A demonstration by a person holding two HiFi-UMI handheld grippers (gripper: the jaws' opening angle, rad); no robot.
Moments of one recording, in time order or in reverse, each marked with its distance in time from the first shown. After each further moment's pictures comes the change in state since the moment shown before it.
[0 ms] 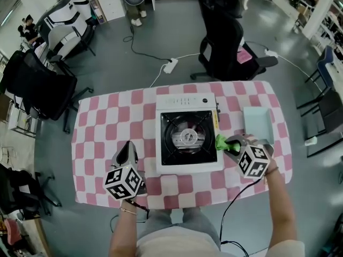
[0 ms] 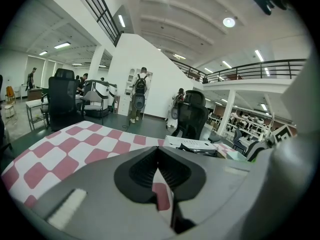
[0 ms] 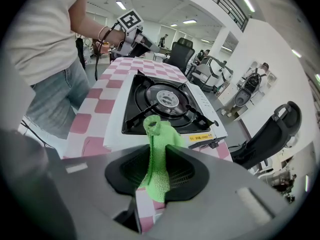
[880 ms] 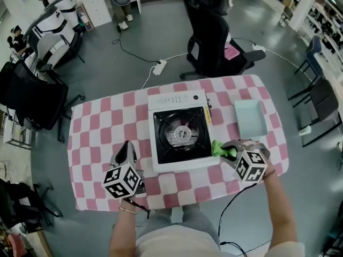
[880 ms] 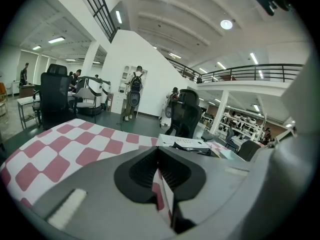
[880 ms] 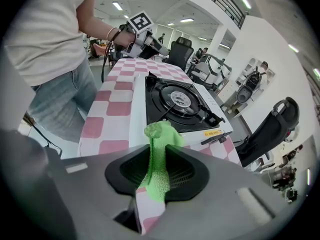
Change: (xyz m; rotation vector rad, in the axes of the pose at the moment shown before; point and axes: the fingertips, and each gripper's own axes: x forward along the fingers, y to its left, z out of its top) left arm 0.006 -0.013 -0.003 0.007 0.023 -0.081; right arm -0.013 0.046 -0.001 0.040 0.008 0.006
